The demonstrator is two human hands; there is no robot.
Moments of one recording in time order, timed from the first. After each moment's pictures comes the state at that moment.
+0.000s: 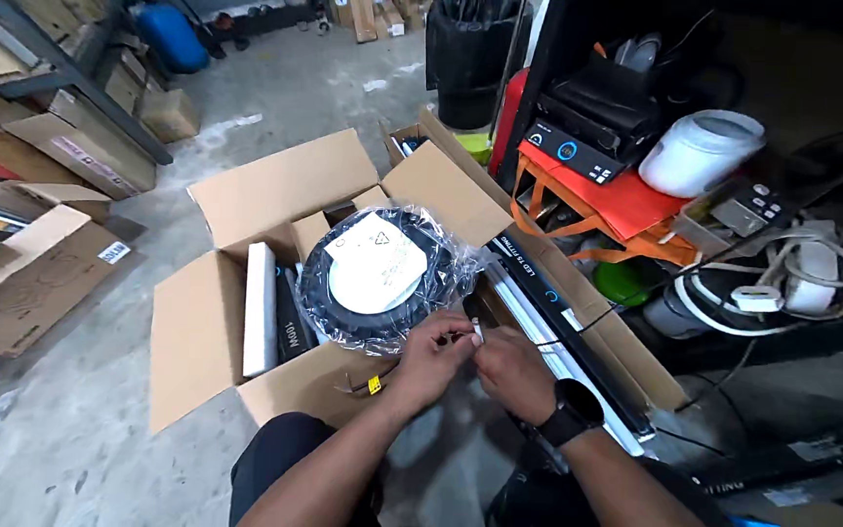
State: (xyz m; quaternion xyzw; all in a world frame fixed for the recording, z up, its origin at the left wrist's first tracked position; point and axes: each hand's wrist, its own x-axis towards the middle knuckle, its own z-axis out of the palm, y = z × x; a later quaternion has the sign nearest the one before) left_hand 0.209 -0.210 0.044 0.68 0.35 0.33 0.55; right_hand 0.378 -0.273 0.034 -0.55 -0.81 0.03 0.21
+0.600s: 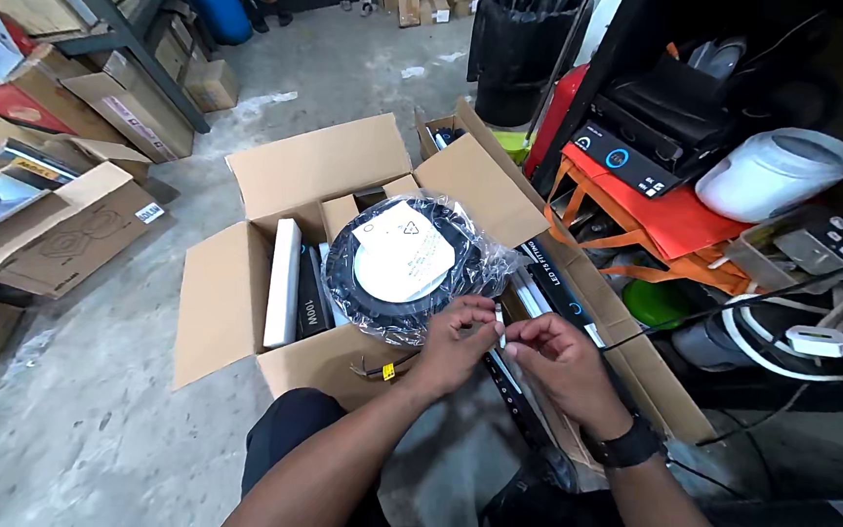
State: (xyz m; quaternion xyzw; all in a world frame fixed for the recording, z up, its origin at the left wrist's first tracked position) left_hand 0.212 -0.202 0.039 0.62 0.32 0.42 0.58; right_hand 0.392 -0.273 0.053 -0.53 -0.53 0.41 0.53
